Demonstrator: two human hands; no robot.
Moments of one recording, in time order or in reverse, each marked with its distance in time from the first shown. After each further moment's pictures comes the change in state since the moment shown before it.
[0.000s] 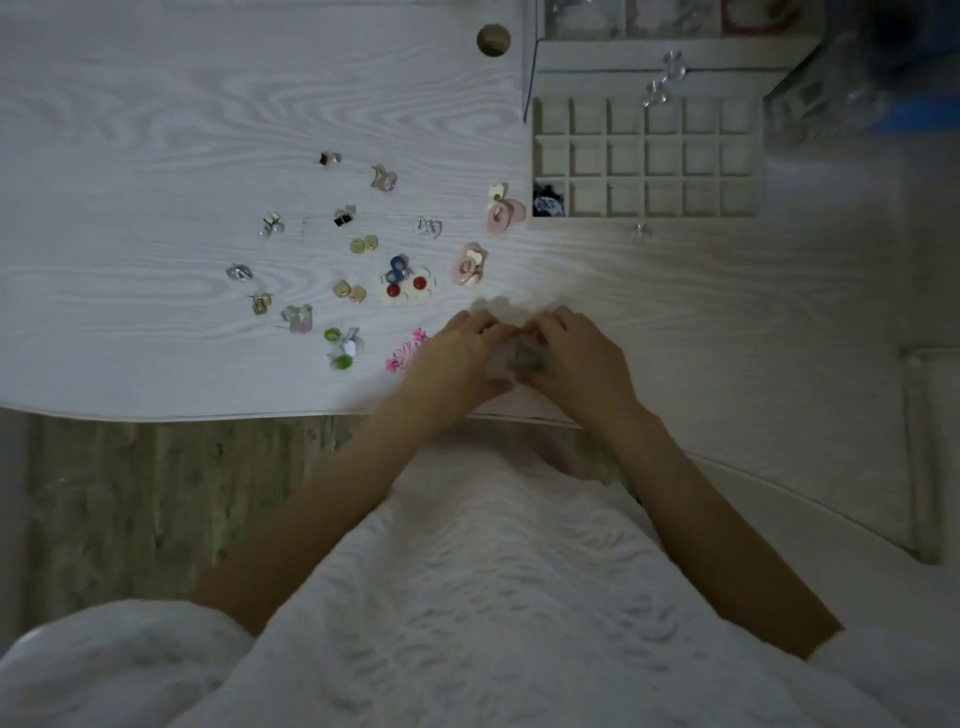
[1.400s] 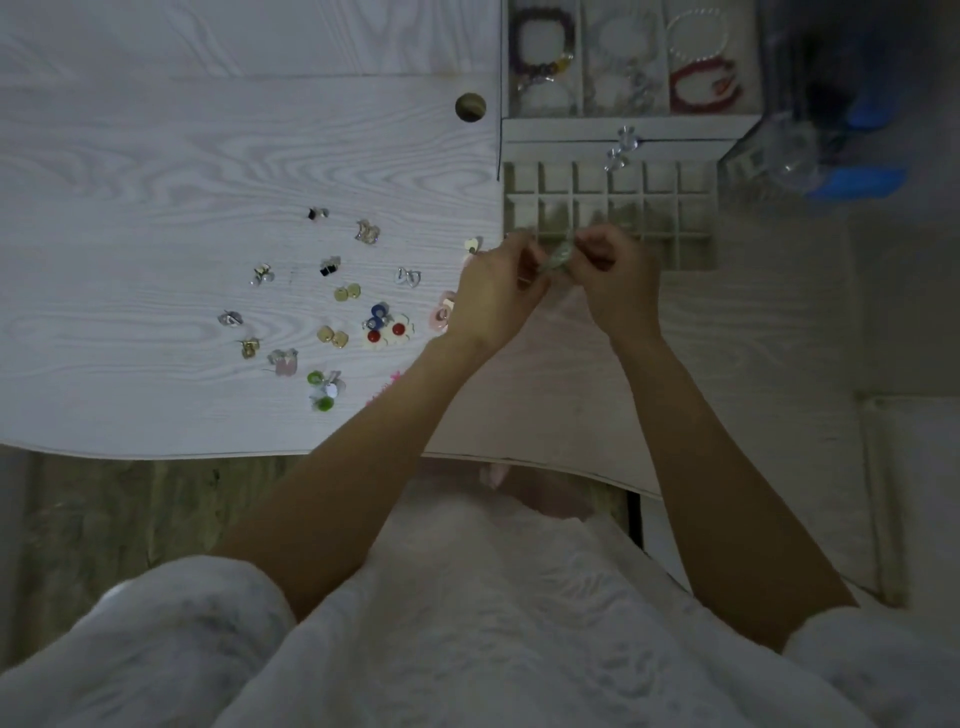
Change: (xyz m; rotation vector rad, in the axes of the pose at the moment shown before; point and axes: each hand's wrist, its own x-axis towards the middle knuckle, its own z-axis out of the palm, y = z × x) left_hand 0.099 0.048 -0.044 -0.447 0.380 -0.127; right_hand 0.072 0.029 -0.081 0.725 0.472 0.253
